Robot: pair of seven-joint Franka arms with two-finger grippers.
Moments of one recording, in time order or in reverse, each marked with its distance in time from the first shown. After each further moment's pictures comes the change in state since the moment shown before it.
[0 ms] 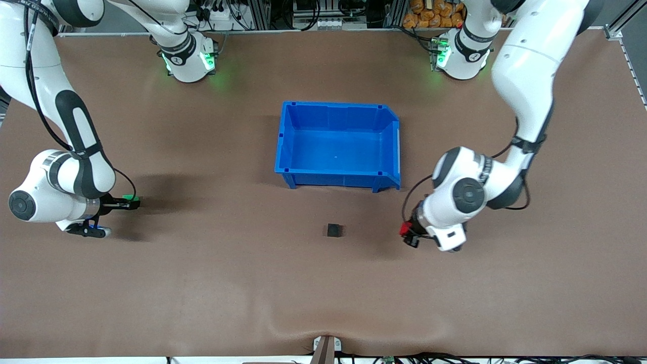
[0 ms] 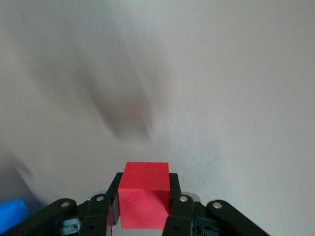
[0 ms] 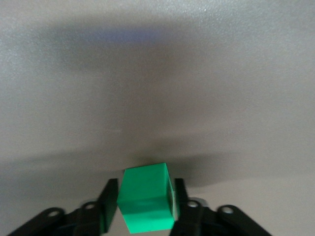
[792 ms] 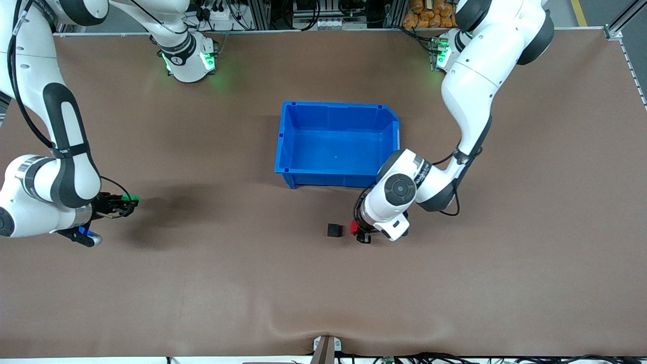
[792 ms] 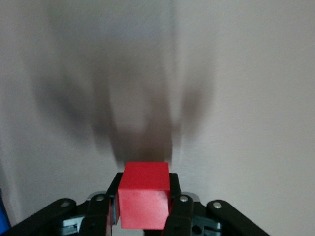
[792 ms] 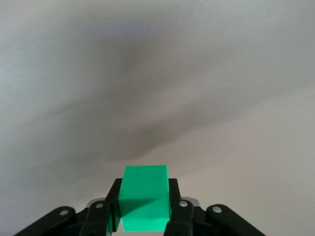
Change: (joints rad) left arm -0.179 0.176 0.003 0.149 -0.001 0.082 -0.421; right arm 0.056 -0.006 0.025 0.237 0.079 -0.359 0.375
